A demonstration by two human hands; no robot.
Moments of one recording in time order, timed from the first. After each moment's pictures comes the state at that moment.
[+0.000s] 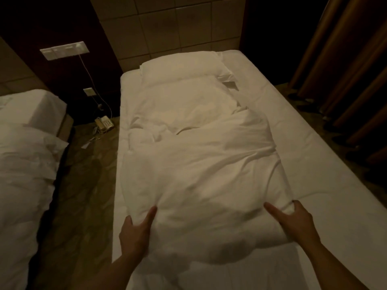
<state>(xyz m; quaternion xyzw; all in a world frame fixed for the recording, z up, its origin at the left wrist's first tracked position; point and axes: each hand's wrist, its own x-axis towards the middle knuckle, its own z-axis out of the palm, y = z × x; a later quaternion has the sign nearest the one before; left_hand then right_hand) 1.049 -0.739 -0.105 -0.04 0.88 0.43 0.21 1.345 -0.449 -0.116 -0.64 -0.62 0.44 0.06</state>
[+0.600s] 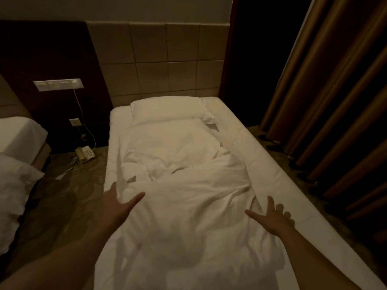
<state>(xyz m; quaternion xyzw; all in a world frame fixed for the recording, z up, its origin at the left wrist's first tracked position) 0.912 -0.701 -0.029 0.17 0.89 0.38 0.17 1.296 -0.428 -0.012 -0.63 -0.72 0.27 -0.11</state>
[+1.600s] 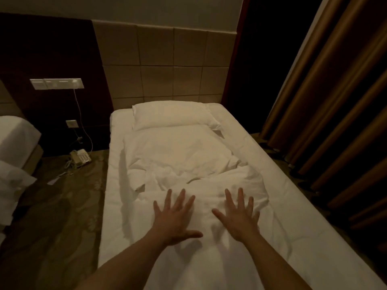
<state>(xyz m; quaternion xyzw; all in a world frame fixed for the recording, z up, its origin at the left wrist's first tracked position) 0.944 -0.631 -0.042 0.56 0.81 0.00 0.19 1.136 -0.492 -0.023 -0.50 -0.84 0.19 -0.07</state>
